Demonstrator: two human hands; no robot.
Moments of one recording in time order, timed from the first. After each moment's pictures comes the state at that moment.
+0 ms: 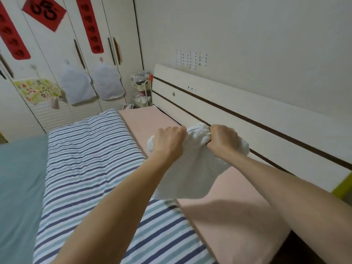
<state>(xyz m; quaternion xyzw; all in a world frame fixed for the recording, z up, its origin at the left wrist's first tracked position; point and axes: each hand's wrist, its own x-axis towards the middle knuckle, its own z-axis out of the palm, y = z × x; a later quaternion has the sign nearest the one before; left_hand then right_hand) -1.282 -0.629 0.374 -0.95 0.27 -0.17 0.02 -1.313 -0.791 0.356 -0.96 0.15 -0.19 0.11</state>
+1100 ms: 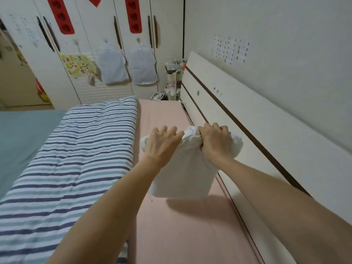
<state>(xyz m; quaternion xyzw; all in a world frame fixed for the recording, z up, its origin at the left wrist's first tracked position) -1.000 -0.856 0.279 -0.96 0.15 -0.21 0.13 -0.976 -1.025 0.267 -0.97 -0.06 -0.21 0.08</state>
